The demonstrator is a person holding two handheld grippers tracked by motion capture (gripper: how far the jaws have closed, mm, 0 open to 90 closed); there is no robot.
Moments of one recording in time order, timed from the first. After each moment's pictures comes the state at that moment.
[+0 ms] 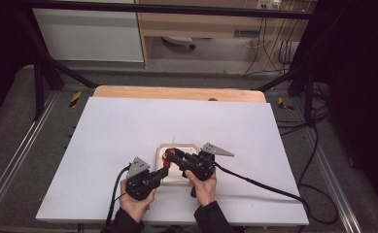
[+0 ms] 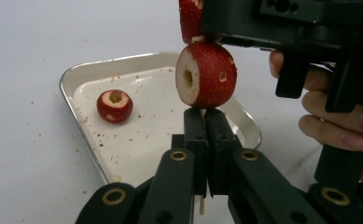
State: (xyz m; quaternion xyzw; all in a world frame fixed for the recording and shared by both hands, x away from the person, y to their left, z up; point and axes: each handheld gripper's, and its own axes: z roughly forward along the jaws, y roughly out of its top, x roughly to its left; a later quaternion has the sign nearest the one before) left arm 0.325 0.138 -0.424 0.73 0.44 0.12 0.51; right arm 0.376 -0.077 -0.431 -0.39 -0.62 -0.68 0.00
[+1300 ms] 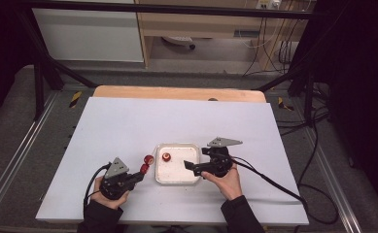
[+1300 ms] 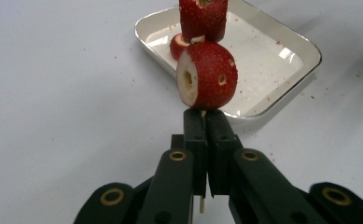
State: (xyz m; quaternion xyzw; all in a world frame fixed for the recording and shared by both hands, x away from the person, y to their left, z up) left arm 0.328 0.210 -0.429 0.81 0.38 0.14 0.42; right arm 0.390 -0.123 -0.408 -0.39 -0.78 -0.49 -0.07
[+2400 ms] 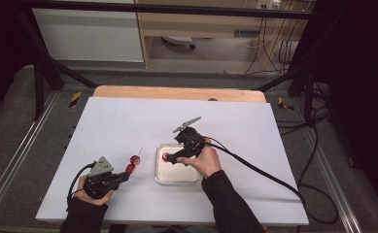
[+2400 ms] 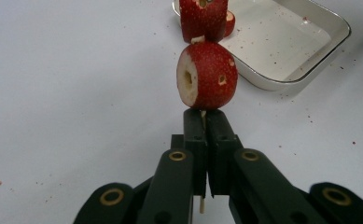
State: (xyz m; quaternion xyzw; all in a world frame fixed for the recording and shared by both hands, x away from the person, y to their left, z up) left arm 0.333 0.250 -0.430 0.82 0.38 0.14 0.41; right arm 0.436 -0.041 -0.376 -0.35 -0.88 -0.32 -0.06
